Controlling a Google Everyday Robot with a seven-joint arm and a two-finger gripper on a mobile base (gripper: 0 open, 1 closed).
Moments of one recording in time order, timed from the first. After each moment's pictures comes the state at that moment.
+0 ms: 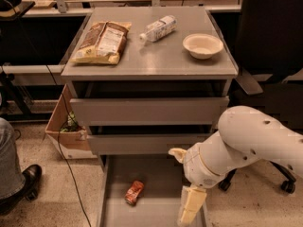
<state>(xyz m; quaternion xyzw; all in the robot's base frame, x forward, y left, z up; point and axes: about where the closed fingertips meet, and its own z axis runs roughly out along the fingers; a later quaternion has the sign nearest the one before) 0.375 -0.065 0.694 -0.69 0.68 0.19 0.19</state>
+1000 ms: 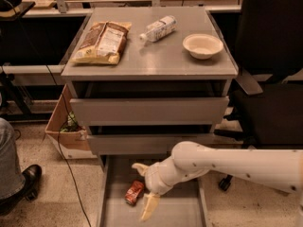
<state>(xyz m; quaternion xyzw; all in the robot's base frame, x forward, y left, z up) 0.433 0.049 0.509 -0.71 0.60 0.27 0.26</state>
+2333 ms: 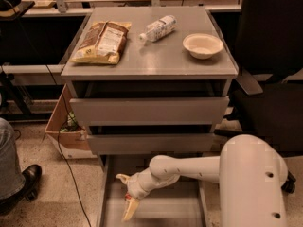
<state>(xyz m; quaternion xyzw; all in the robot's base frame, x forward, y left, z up) 0.477 0.132 0.339 -0.70 0.57 0.33 0.27</state>
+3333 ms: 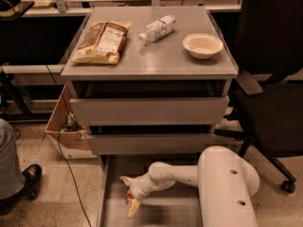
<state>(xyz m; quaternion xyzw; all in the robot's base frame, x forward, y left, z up) 0.520 0.134 0.223 -0.72 0.56 0.30 0.29</state>
